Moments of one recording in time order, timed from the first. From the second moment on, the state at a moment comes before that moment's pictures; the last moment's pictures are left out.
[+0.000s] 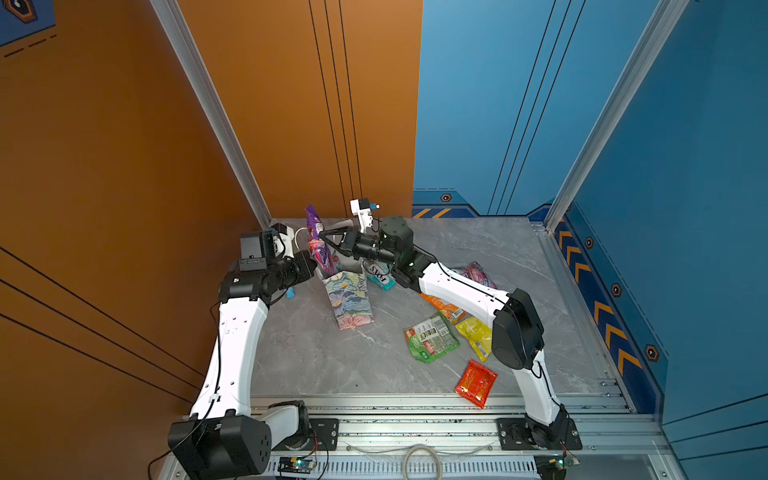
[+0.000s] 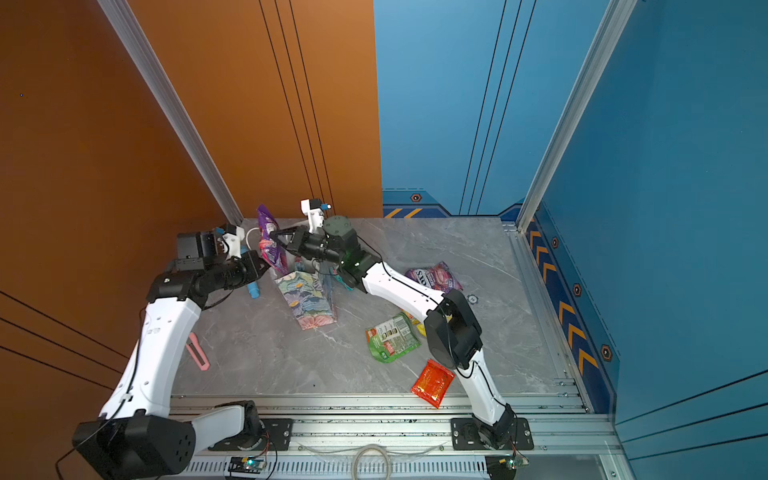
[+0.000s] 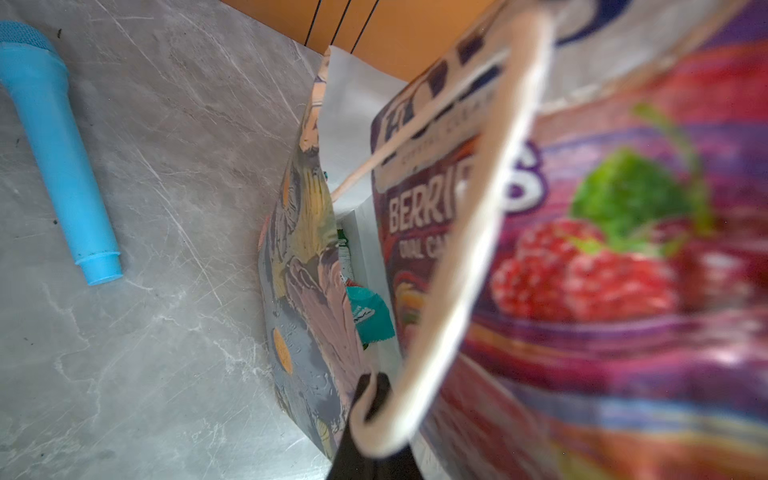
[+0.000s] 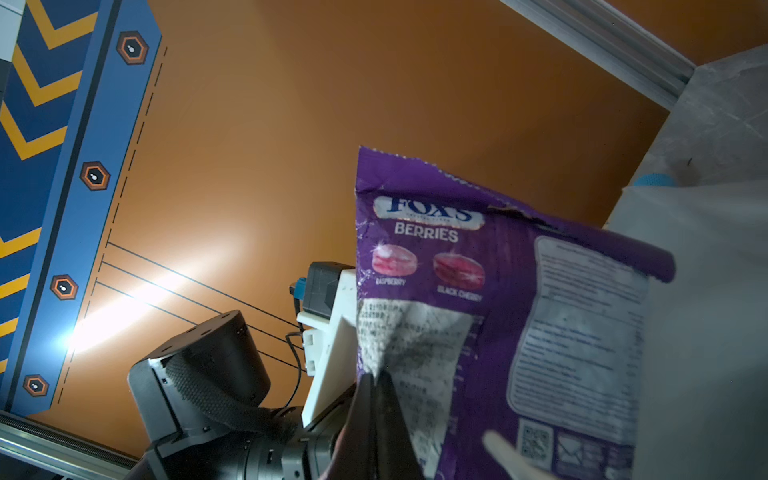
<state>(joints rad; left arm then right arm) 0.12 1.20 1.26 -0.78 0.42 -0.34 0.85 2.15 1.93 0.34 -0.47 1.15</state>
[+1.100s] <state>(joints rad) 0.12 1.19 1.26 -0.79 0.42 -0.34 0.70 1.76 1.59 0.23 -0.37 0.93</state>
